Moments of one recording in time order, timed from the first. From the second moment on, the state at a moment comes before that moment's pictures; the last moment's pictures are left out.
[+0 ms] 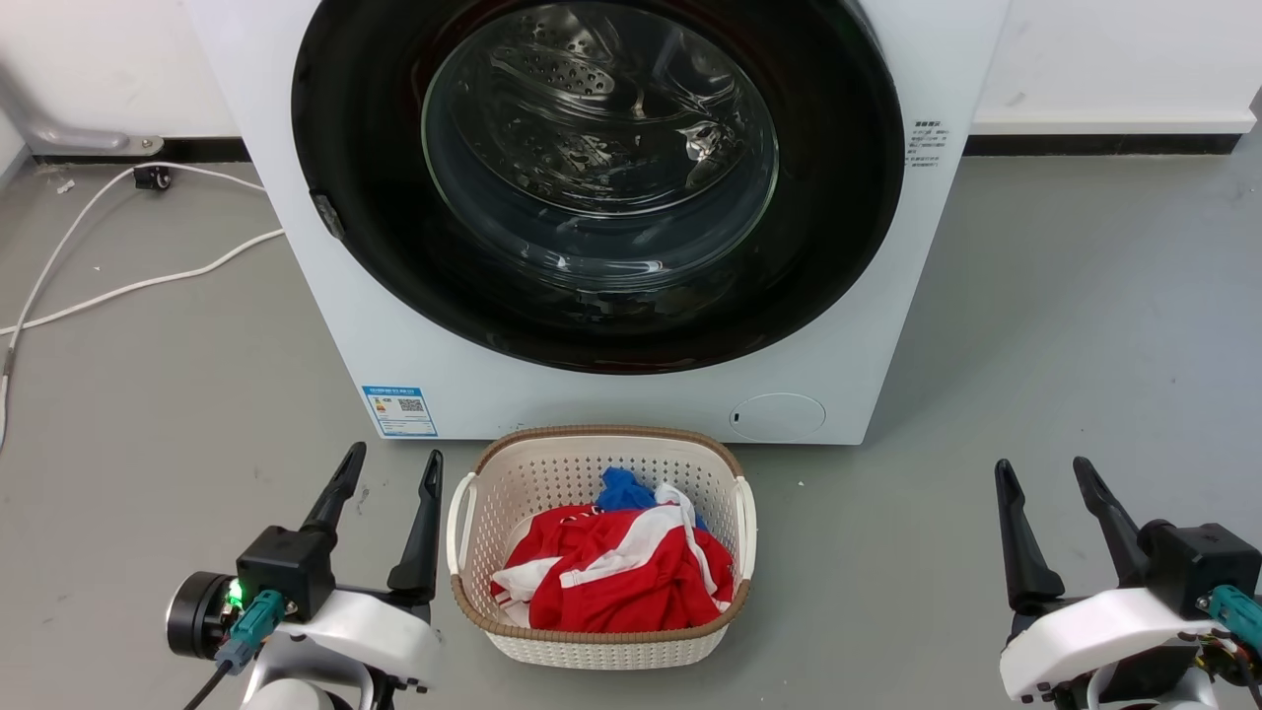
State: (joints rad) left arm -0.10 0.18 -0.11 0.20 -0.20 -0.09 -0.24; right arm 0.01 -0.05 -0.05 0.03 0.13 0.13 -0.05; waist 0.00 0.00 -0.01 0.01
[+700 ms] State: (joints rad) left arm -0.10 0.16 -0.09 0.24 -0.20 -0.11 -0.26; right arm 0.01 -0.05 -0.04 0.04 0.10 0.13 -0.07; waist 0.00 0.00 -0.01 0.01
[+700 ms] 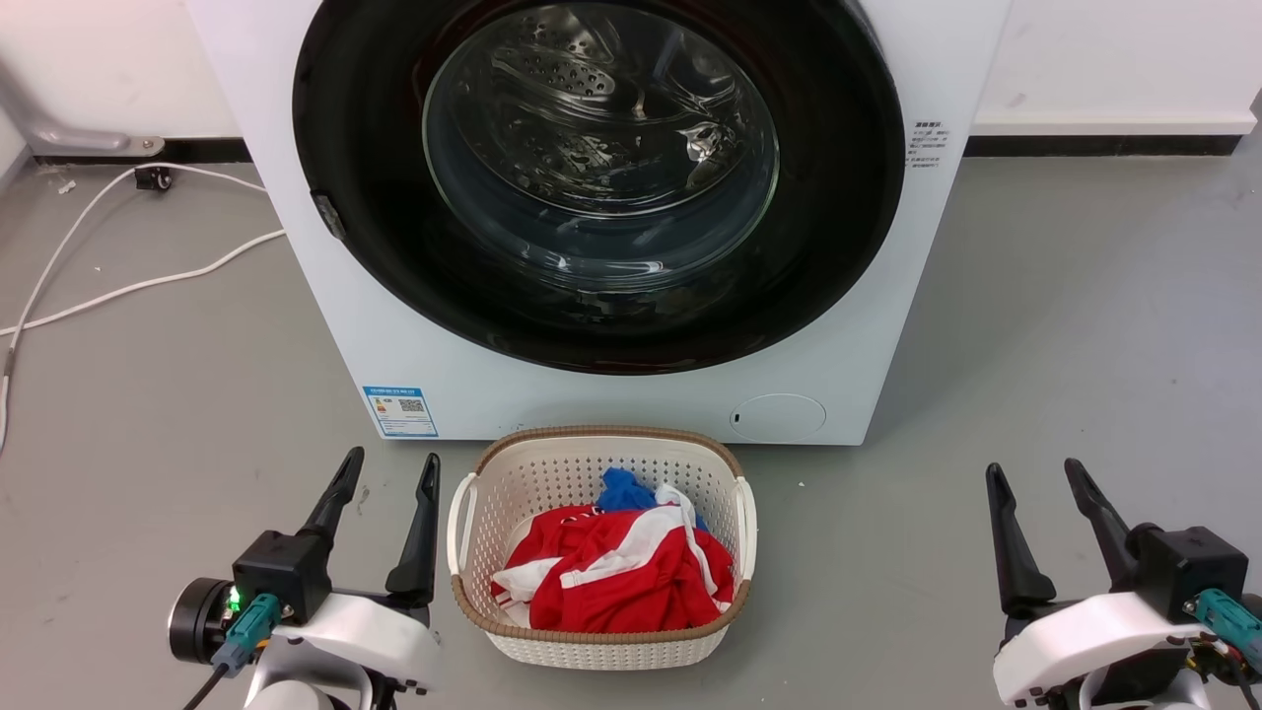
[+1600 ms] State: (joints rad) left arm -0.11 0.15 -0.09 0.25 -0.21 -0.11 -0.26; right arm -0.02 -0.05 -0.07 0.16 1.07 0.13 -0.06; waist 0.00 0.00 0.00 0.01
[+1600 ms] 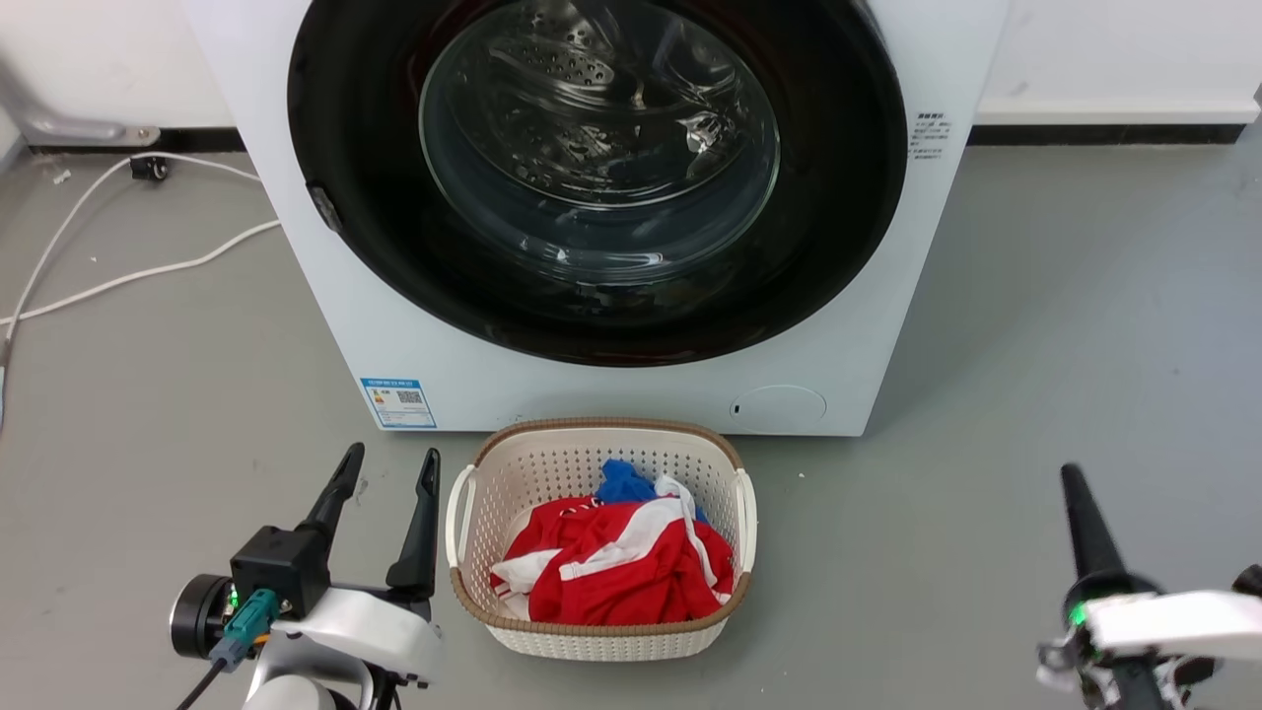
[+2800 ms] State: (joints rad) left arm -0.34 0.10 -0.12 0.01 -0.19 -0.12 -0.26; right arm -1.23 -0.50 0.18 0.92 1.73 0.13 0.42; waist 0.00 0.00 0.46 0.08
